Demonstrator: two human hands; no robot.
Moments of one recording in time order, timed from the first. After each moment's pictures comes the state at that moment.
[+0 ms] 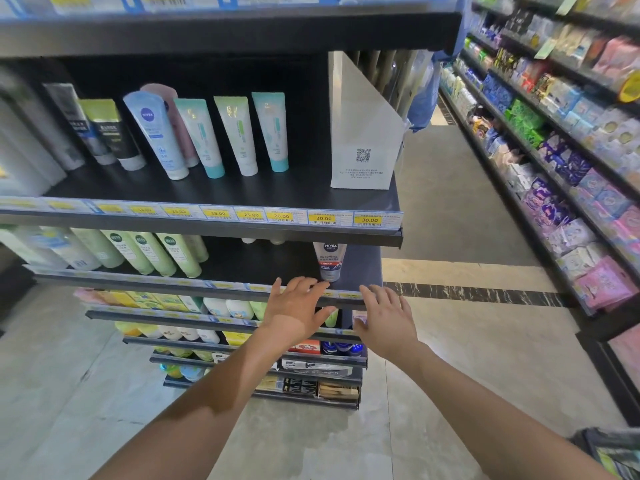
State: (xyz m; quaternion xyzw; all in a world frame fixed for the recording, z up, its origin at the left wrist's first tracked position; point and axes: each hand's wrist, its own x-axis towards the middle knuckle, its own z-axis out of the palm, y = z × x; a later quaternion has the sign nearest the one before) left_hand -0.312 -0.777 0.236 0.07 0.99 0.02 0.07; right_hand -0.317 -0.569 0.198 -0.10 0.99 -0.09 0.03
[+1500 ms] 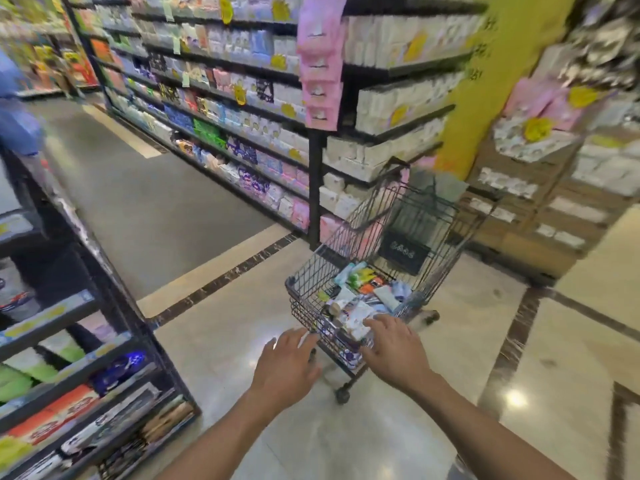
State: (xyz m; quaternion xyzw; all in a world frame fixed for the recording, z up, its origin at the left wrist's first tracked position) left_hand 0.054 -0.455 0.221 0.51 0.85 0.05 0.08; right_hand 0.215 -0.270 0.241 0.32 0.94 -0.10 -0.01
